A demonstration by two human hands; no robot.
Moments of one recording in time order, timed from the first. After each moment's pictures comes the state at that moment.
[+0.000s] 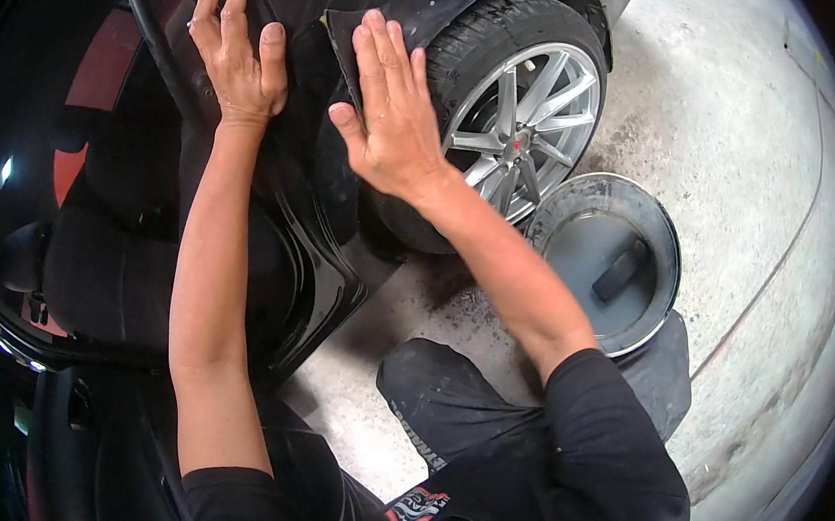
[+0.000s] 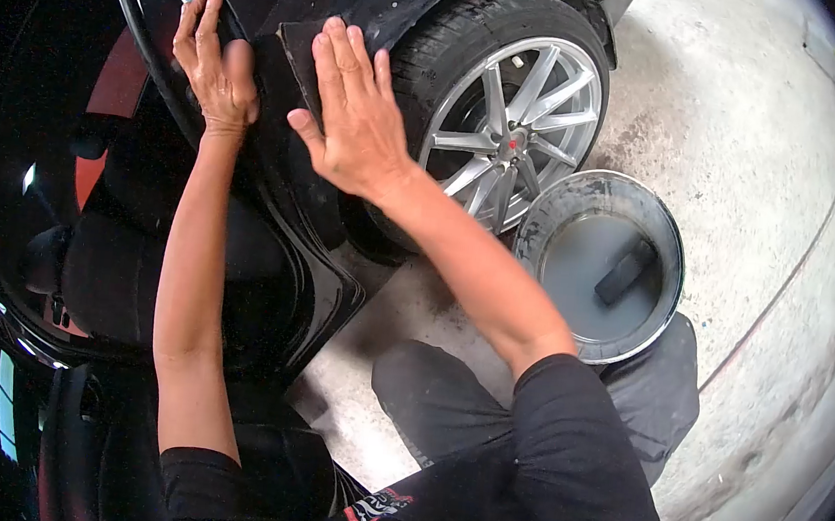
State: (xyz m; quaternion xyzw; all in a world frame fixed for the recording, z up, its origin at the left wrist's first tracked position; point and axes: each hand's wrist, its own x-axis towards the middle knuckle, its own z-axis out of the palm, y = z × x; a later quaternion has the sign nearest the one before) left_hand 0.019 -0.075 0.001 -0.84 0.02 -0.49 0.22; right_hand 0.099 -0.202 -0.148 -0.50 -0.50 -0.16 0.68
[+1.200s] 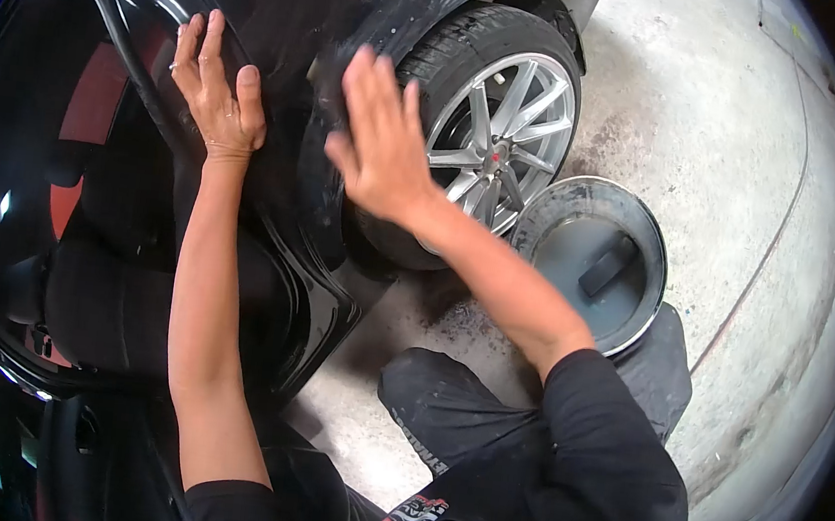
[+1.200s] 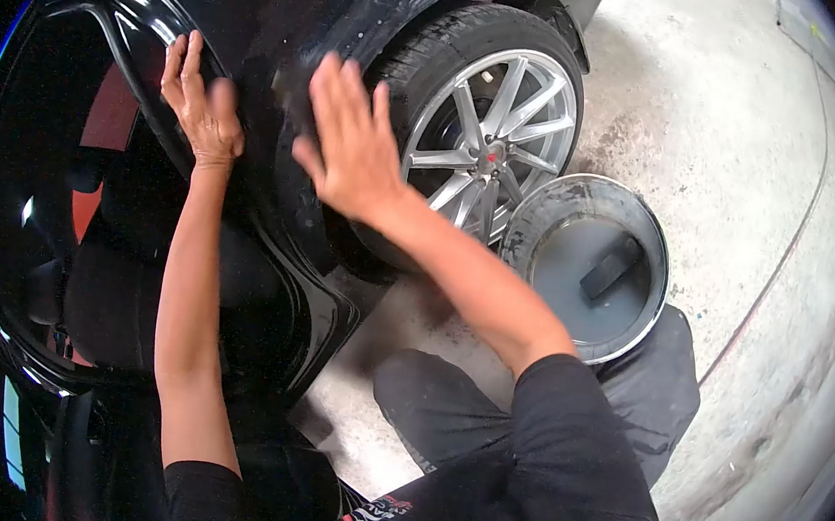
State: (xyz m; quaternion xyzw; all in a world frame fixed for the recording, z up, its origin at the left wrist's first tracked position) left_hand 0.020 -0.082 0.001 -0.85 -0.01 -0.47 0.24; right_hand 0.105 -0.209 -0.166 -0.55 -0.49 -0.18 0.65
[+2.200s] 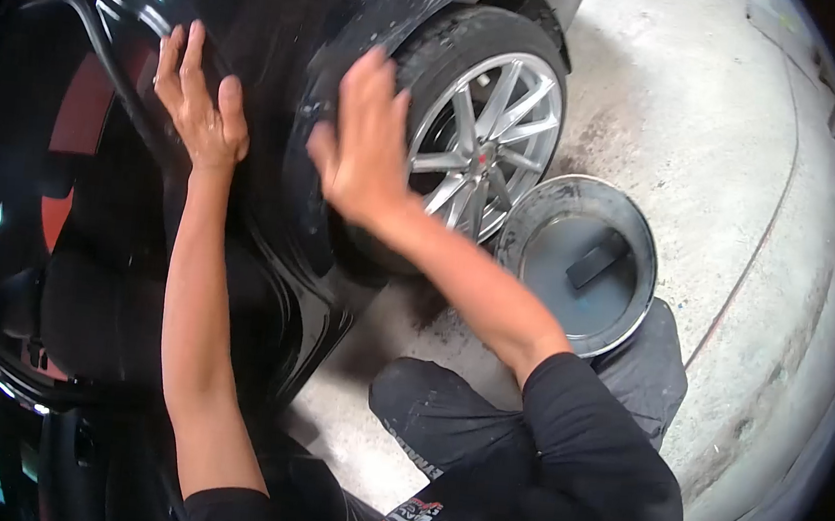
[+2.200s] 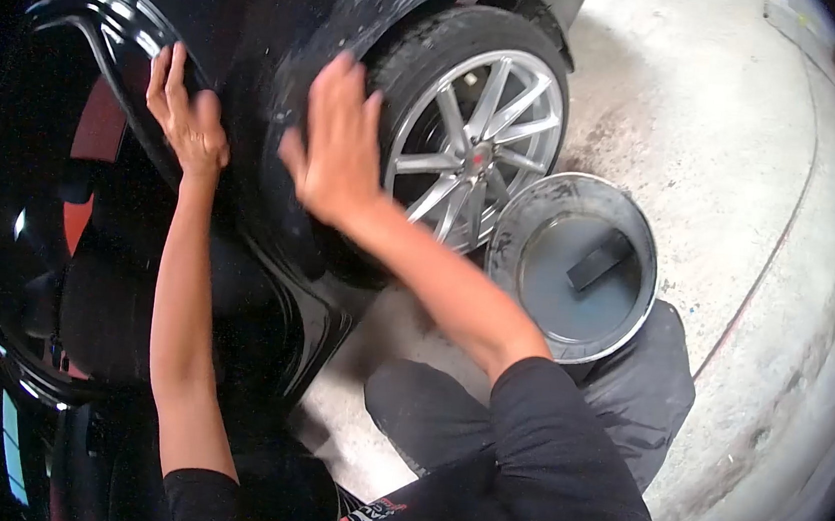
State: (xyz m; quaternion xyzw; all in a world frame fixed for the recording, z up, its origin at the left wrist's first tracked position) left_hand 0.018 -0.090 0.004 -0.85 -0.02 -0.46 0.26; right_hand 0.090 -0.202 -0.166 -0.57 -0.41 -0.15 0.69
